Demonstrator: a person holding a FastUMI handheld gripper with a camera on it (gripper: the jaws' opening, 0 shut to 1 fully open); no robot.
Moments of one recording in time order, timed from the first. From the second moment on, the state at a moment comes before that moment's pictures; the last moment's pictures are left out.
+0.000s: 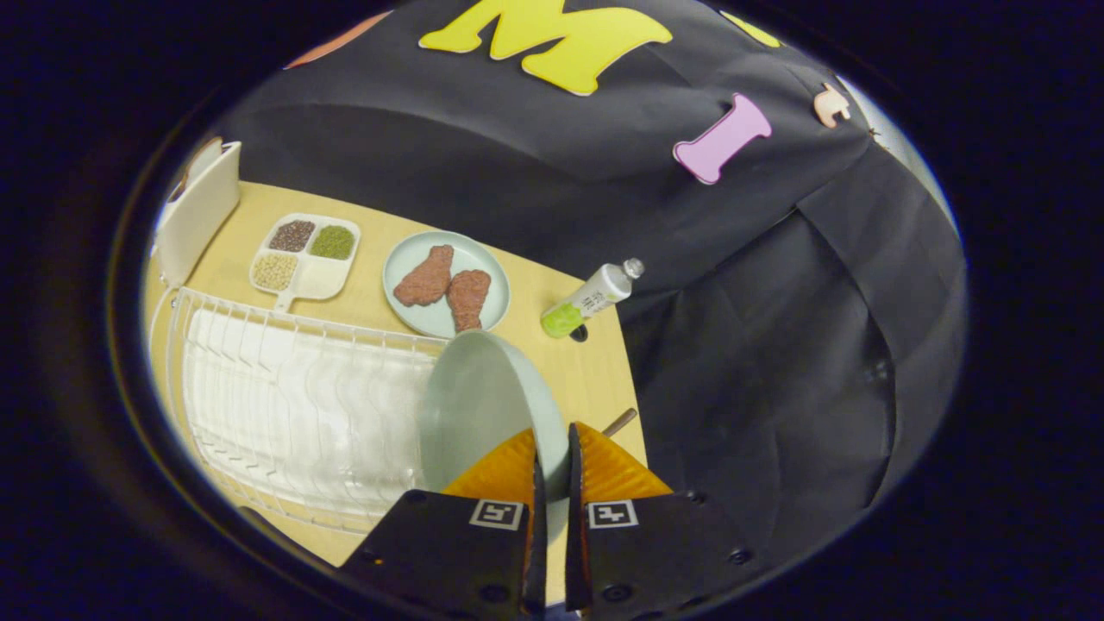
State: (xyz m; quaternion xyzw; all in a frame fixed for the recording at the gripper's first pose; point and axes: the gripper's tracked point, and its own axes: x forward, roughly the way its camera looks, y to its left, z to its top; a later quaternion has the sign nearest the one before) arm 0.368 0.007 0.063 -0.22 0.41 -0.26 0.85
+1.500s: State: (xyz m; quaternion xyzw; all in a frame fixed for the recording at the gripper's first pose) arm 0.144 0.074 -0.117 -0.04 0.37 0.00 0.93
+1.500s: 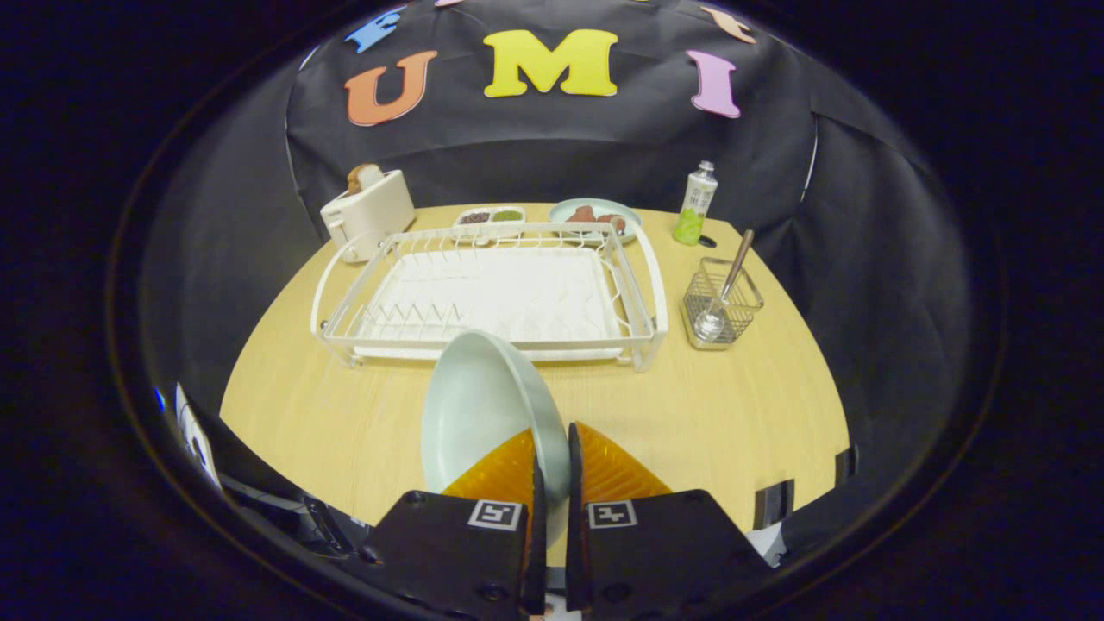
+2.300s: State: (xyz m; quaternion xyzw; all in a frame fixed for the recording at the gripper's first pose) arm 0.159 0.015 -0.209 0.14 0.38 0.09 0.91
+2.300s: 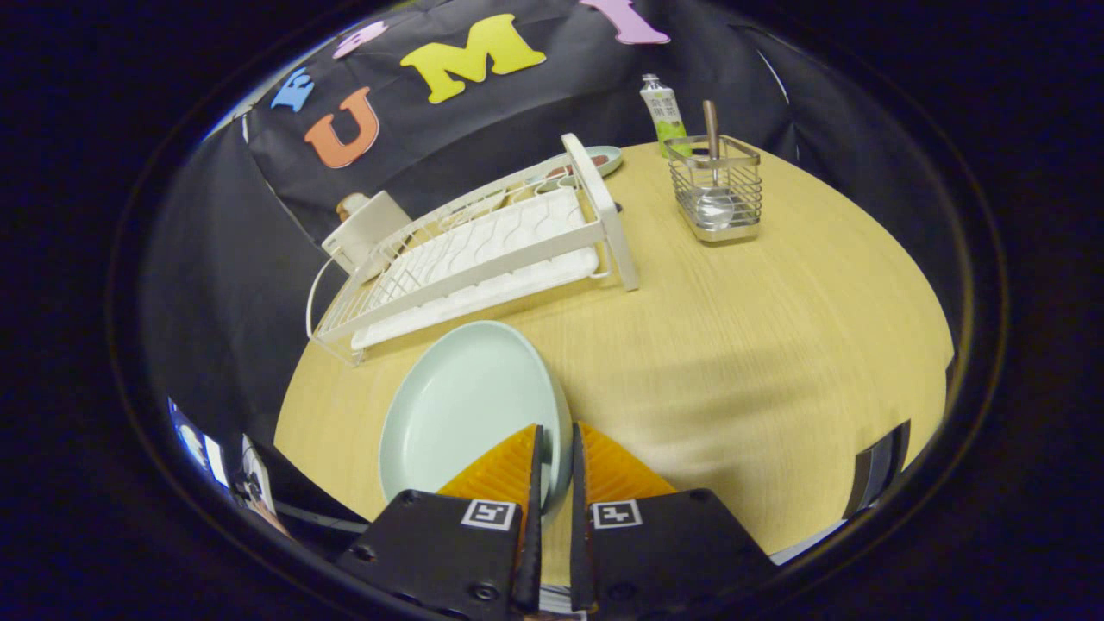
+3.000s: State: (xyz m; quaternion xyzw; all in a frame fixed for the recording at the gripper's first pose) arm 0.168 -0.028 -0.171 0.03 0.26 0.01 0.96
